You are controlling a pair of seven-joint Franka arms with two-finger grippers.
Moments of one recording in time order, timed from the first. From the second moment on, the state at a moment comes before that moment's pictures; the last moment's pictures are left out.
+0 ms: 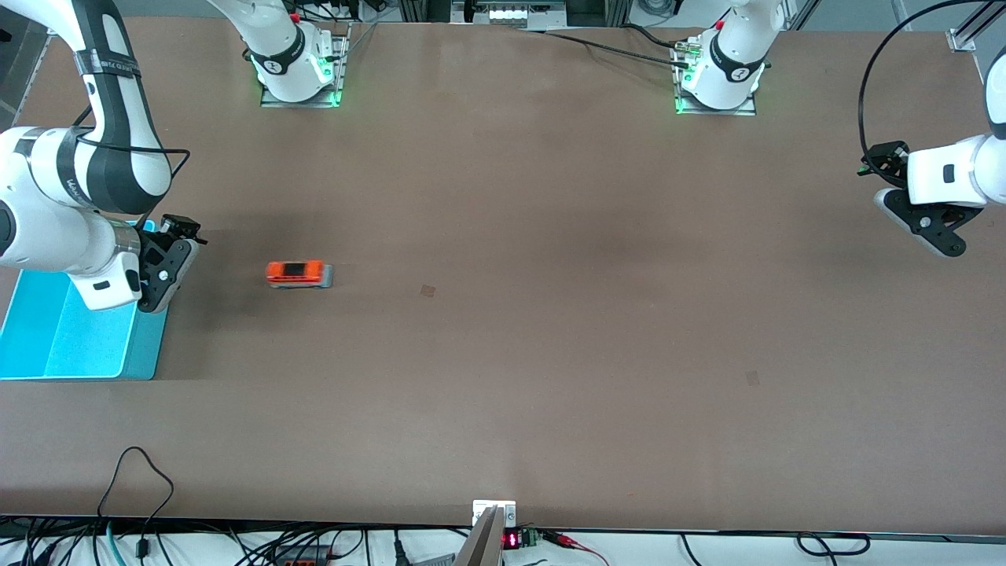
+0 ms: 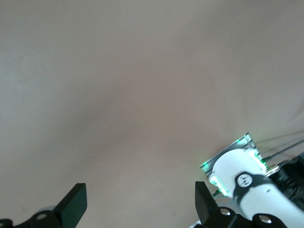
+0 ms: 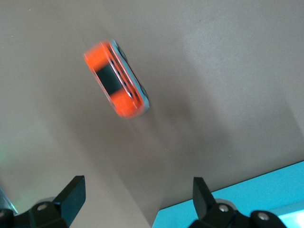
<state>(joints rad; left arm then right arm) 0.44 0.07 -0.35 -1.77 0.13 1.45 0.69 -0.01 0.29 -0.04 -1.82 -0.02 1.89 -1.11</state>
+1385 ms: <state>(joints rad) 0.43 0.06 -0.46 -1.65 0.03 1.47 0.19 -0.07 0.27 -0.04 -1.93 -0.02 1.98 -1.14</state>
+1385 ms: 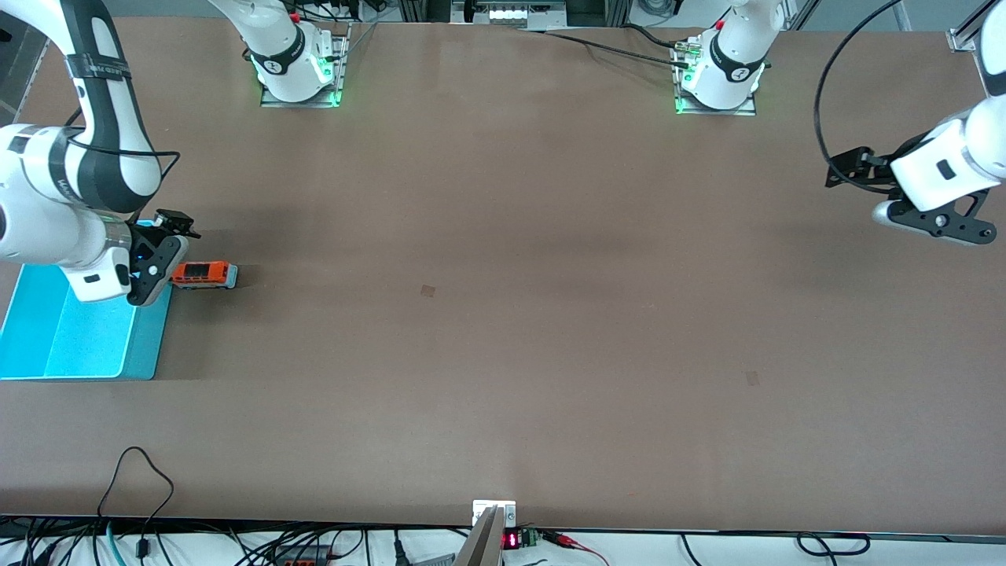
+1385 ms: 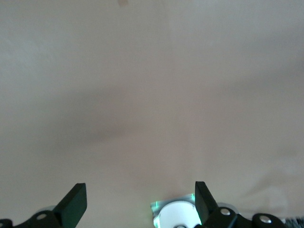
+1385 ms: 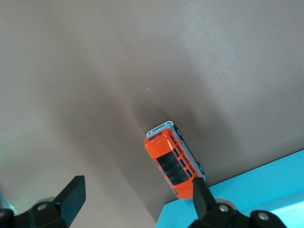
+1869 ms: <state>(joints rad) 0.42 0.07 -0.49 -1.59 0.06 1.51 0.06 -0.12 0.26 -0.04 -2.09 -0.10 2.26 -1.42</state>
